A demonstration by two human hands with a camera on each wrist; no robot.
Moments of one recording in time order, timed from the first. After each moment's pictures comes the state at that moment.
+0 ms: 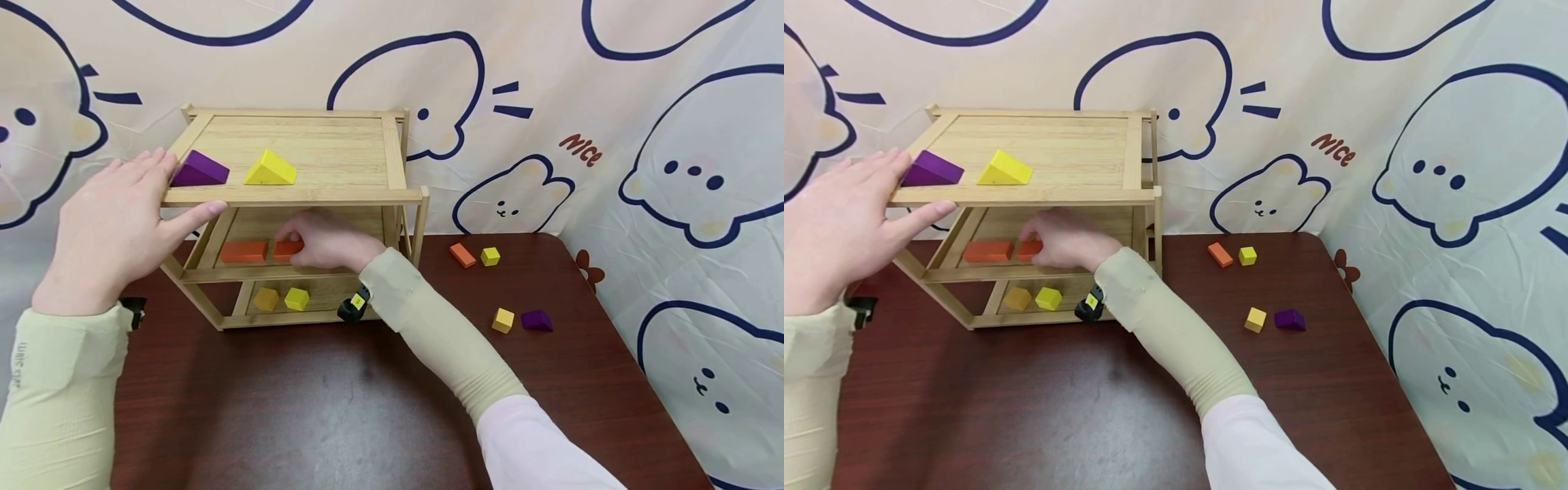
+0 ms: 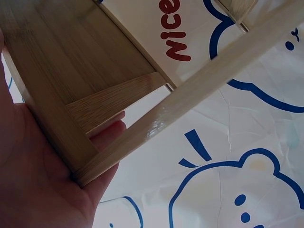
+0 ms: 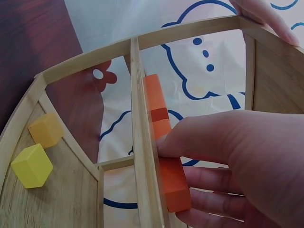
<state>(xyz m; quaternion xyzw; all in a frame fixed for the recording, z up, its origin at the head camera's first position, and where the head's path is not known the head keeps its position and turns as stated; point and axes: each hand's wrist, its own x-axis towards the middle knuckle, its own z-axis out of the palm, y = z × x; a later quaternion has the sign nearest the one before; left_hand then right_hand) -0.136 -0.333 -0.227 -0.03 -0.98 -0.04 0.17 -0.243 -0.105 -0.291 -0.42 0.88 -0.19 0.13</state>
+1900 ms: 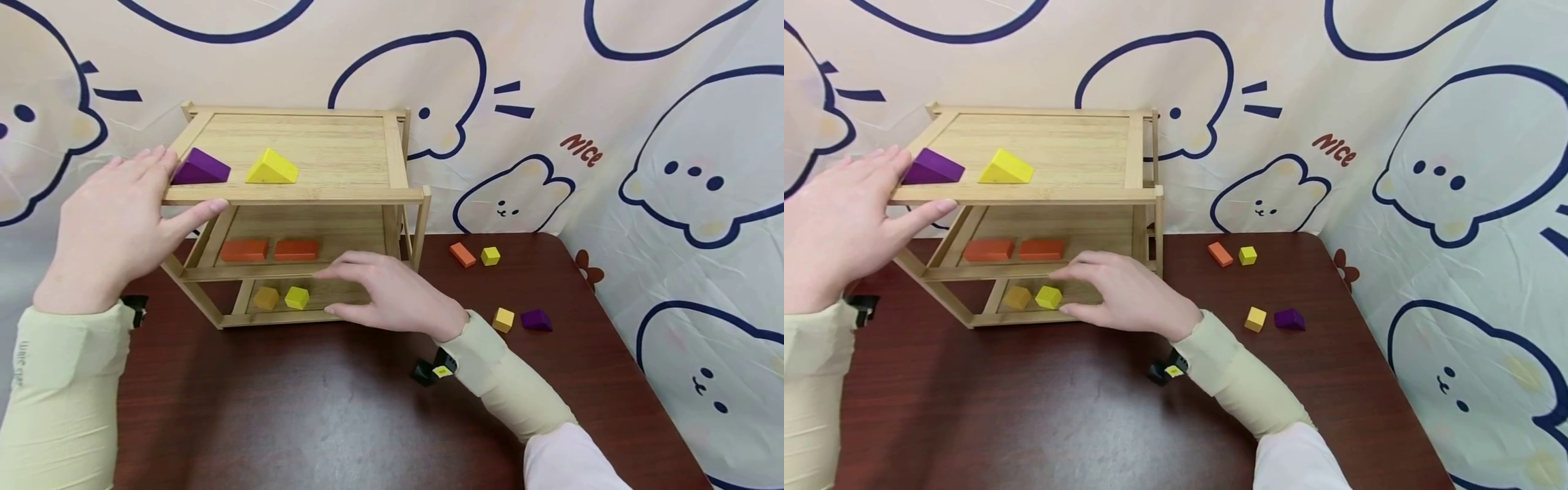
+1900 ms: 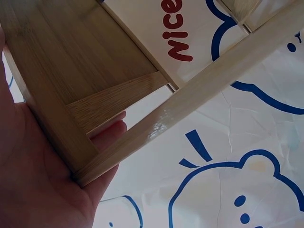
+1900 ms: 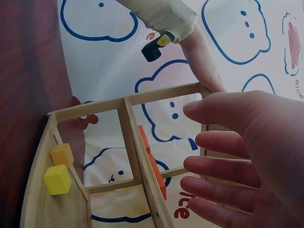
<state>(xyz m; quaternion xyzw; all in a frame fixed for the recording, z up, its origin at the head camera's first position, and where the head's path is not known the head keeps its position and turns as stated) -0.135 -0.334 -0.227 -0.03 -0.98 -0.04 0.17 -0.175 0.000 -0.314 -0.54 0.80 -0.27 -0.04</state>
